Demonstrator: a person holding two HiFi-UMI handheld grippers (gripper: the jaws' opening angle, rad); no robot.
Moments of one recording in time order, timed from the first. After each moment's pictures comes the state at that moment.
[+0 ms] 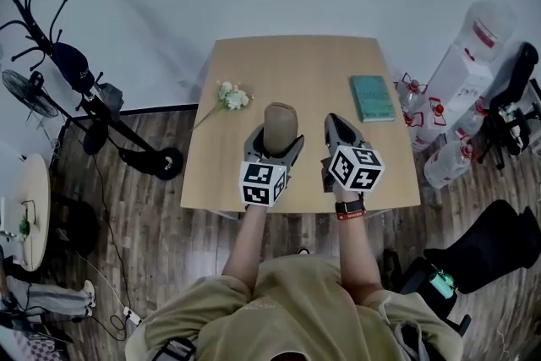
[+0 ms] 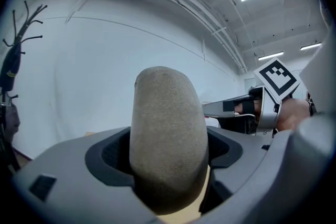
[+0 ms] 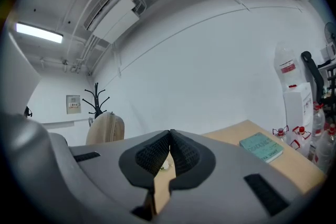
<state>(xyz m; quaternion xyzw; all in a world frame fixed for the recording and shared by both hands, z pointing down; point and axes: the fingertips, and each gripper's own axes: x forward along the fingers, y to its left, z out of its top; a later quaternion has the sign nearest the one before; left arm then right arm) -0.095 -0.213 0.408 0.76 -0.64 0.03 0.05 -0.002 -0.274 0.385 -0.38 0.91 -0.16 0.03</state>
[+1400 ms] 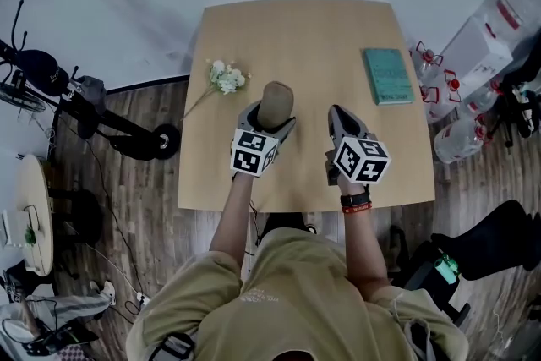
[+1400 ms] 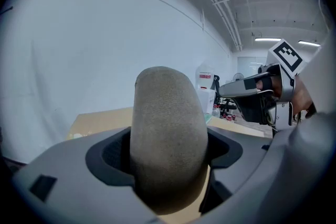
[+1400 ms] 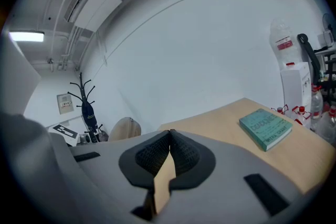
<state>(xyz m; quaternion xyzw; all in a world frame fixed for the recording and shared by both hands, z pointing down) -0.192 -0.353 0.537 0.78 -0.59 0.16 0.13 -0.064 -0.384 0.490 -0.39 0.89 -0.23 -0.03</state>
